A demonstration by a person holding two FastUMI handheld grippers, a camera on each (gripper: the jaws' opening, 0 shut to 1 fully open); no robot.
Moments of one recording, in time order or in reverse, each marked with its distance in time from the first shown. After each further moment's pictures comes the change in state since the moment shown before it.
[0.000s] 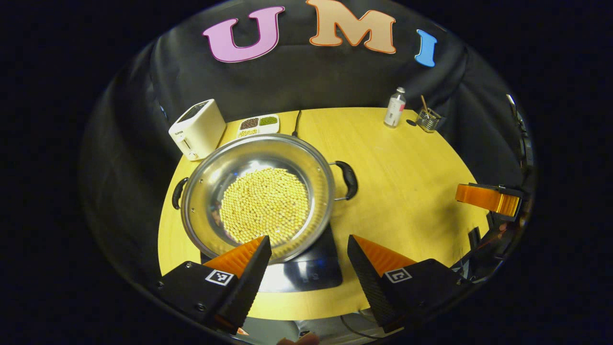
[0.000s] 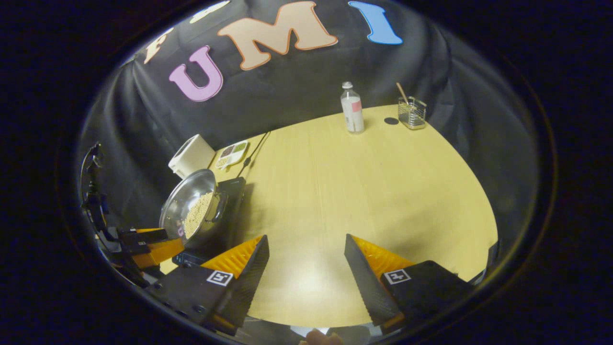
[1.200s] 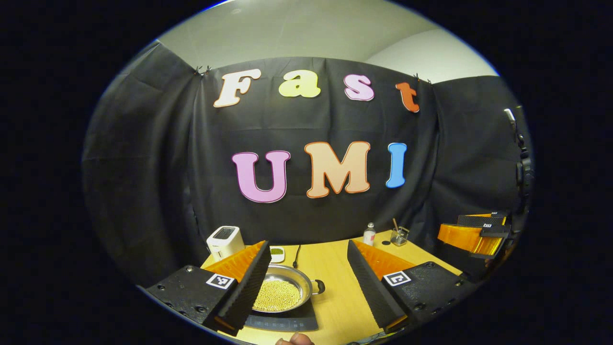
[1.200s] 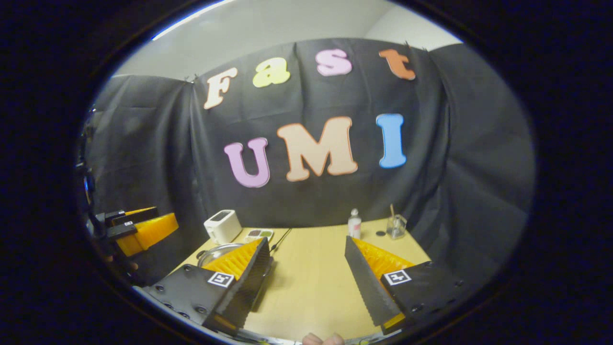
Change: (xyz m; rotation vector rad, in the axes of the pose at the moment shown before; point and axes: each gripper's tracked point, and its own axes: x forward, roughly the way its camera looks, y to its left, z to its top) left arm -0.256 -0.024 0.137 0.003 -0.883 0.020; right arm -0.251 0.096 0.108 -0.231 -0.717 -0.007
